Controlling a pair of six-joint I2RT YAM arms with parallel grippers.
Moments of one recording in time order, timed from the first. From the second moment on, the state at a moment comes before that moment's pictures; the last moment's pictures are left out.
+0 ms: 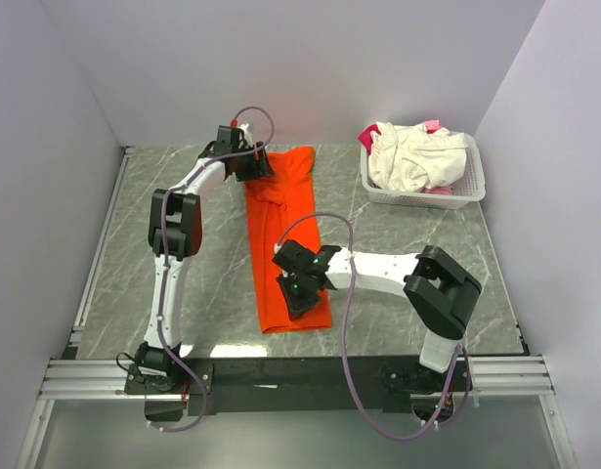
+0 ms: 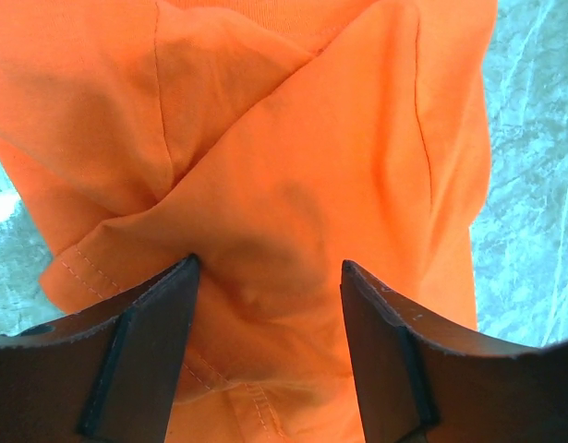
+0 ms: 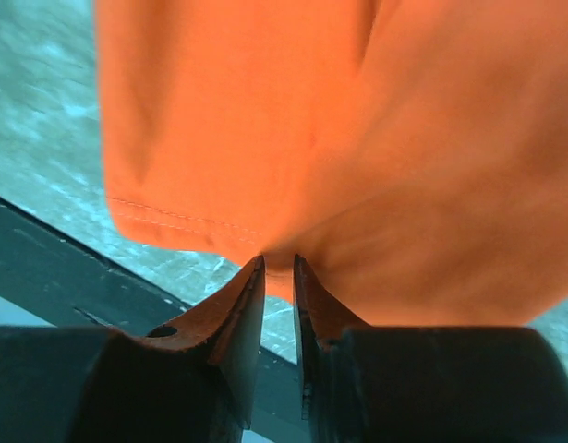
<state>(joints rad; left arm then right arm) -0.21 2.51 2.12 -0.34 0.34 -0.36 1.00 1.76 1.10 -0.56 -0.15 0.60</state>
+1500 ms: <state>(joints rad) -0.55 1.02 0.59 -0.54 0.13 -0.90 1.00 1.38 0.77 -0.61 0.08 0.83</state>
